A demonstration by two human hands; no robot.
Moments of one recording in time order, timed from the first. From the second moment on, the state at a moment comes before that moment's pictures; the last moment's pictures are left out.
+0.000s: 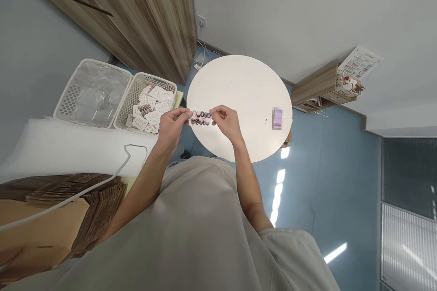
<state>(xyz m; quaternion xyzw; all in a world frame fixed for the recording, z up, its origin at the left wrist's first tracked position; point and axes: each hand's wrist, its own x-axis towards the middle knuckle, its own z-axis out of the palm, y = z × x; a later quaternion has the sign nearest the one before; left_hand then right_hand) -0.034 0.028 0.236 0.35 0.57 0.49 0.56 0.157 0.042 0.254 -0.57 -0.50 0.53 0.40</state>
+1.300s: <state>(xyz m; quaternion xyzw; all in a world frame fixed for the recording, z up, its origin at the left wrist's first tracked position) -0.026 0.028 0.202 0.41 0.59 0.43 0.54 0.178 0.018 0.210 -0.55 -0.41 0.63 0.36</state>
